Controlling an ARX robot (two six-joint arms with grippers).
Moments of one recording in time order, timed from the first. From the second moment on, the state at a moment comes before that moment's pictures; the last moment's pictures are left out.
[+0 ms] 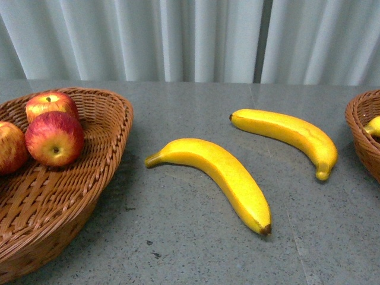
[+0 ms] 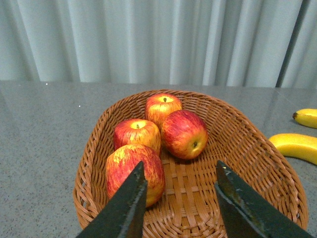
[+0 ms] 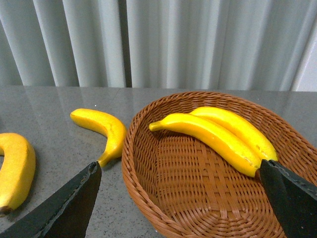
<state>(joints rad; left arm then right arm) 0.00 0.01 0.01 0.00 0.00 0.00 0.00 0.00 0.01 0.00 0.00 -0.01</state>
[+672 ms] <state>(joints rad) 0.00 0.01 0.01 0.00 0.00 0.00 0.00 0.00 0.01 0.00 0.00 -0.01</state>
